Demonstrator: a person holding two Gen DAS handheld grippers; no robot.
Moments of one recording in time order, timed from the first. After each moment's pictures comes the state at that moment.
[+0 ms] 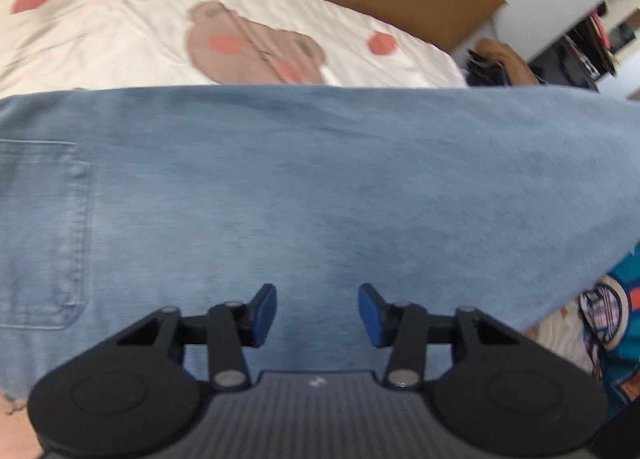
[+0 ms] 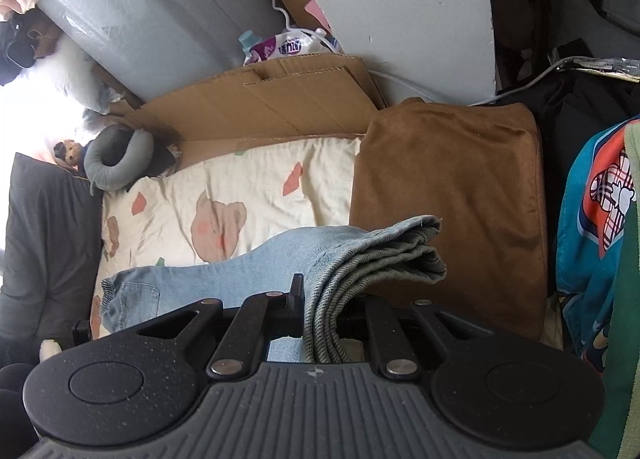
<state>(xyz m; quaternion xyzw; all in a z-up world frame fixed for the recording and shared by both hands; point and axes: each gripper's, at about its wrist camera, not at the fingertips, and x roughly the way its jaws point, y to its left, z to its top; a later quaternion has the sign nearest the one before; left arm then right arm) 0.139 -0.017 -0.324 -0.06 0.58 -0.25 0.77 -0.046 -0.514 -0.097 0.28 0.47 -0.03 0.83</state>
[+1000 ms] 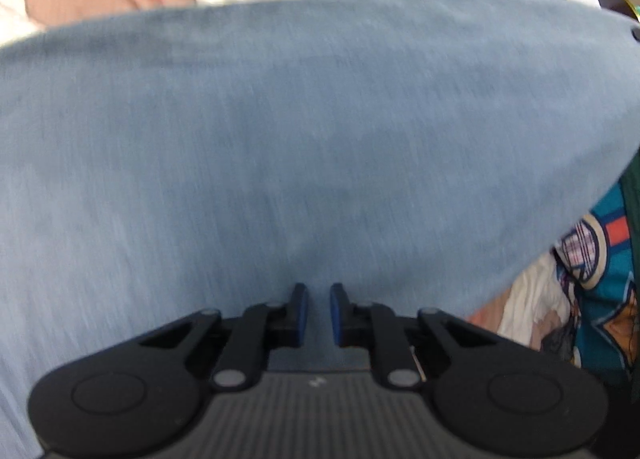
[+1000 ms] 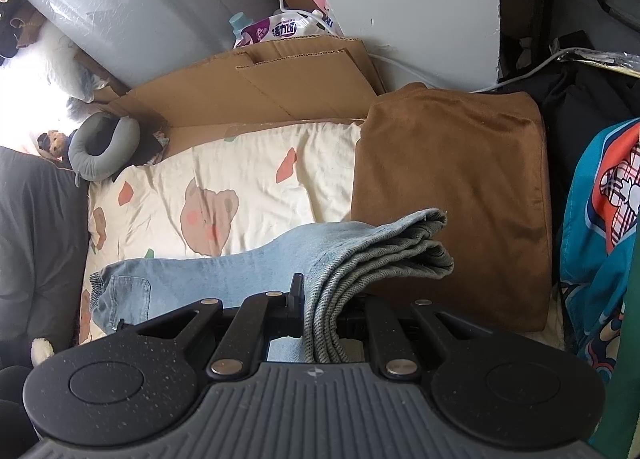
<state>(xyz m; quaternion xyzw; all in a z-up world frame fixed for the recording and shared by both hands) 0.147 -0.109 -0.372 -0.04 0.61 -0.37 0.70 -0.025 -0.495 -0.096 0.28 0.50 -0.04 0.82</state>
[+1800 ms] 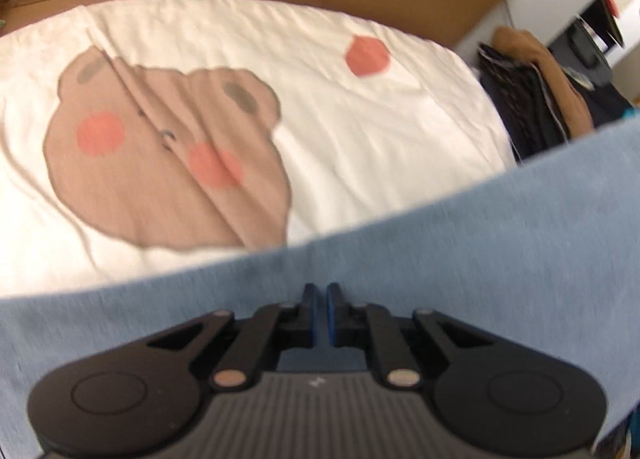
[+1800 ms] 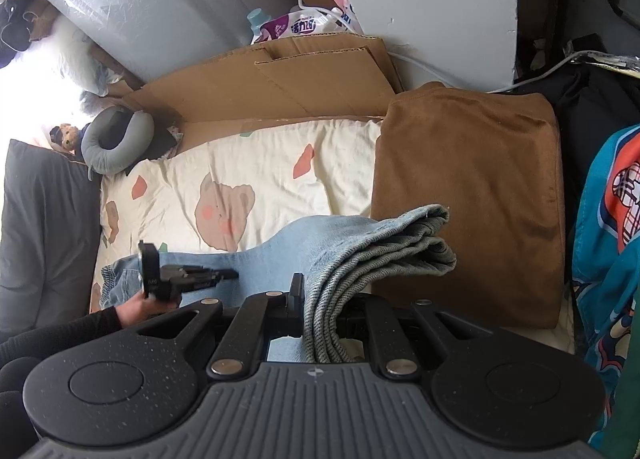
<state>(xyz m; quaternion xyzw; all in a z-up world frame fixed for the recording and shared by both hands) 0.268 -0.122 -0.367 0.00 0.56 -0.29 0.77 -0.024 -0.482 -0.089 0.28 0.50 -0.02 0.82</state>
